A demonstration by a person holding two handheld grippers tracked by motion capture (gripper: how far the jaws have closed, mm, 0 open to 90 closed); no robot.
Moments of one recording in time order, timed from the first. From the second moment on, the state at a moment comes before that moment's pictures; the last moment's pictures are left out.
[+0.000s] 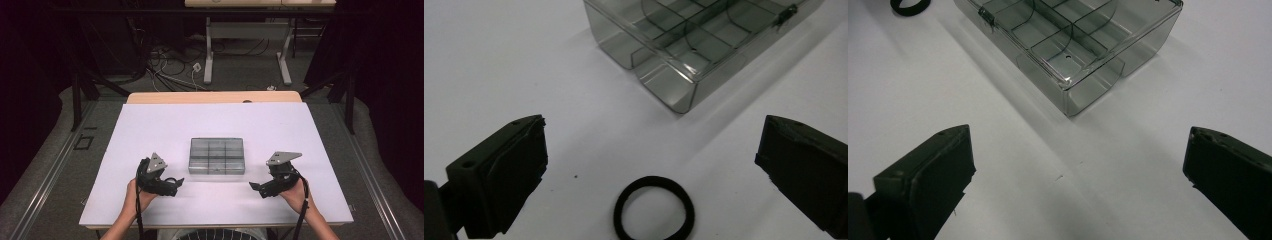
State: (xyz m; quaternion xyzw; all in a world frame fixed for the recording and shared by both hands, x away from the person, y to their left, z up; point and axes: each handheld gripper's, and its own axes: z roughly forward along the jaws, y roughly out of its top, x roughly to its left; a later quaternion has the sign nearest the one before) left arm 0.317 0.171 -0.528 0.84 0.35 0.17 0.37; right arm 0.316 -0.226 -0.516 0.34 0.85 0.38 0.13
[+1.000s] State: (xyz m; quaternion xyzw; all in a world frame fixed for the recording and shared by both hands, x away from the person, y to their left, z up) left arm 0.303 0.119 -0.527 0.85 0.31 0.11 0.41; right arm 0.316 -0.225 -0.523 0.33 0.85 0.38 0.14
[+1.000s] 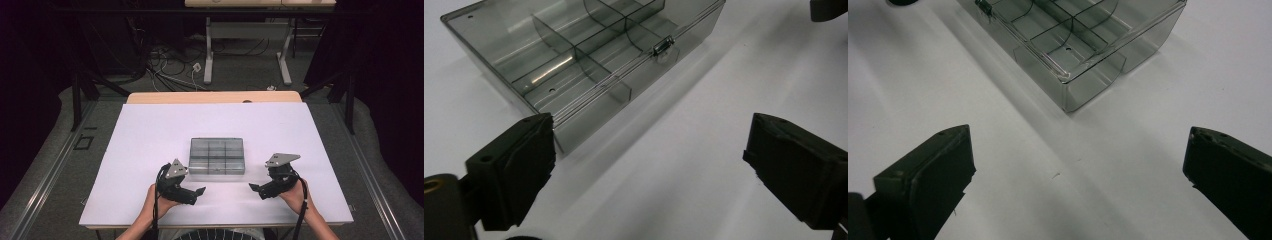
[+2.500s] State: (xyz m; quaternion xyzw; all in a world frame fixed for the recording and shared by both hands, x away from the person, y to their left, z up) left arm 0.319 0.071 -0.560 0.80 0.39 0.06 0.46; right arm 0.320 -0.220 -0.527 0.32 0.86 0.38 0.15
